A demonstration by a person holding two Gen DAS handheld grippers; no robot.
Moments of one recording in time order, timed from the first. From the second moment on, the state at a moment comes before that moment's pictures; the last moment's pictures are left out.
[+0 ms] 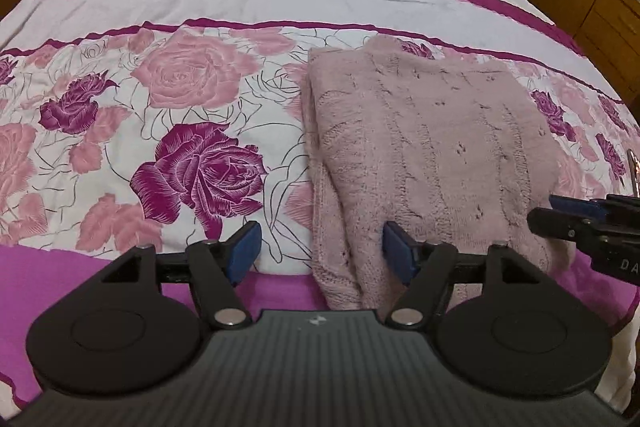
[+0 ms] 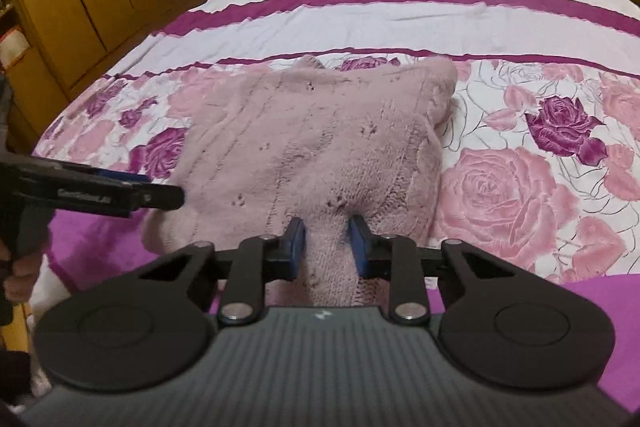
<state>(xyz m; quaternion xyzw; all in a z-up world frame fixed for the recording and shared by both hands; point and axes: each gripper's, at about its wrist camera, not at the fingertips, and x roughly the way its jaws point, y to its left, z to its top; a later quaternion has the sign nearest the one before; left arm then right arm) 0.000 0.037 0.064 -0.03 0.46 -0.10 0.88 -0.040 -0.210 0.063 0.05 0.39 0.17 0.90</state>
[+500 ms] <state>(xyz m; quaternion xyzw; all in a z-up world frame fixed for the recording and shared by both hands) -0.047 0.006 0.073 -0.01 0.48 -0.09 0.87 -0.088 -0.223 0.071 0.06 0.37 0.12 0.92</state>
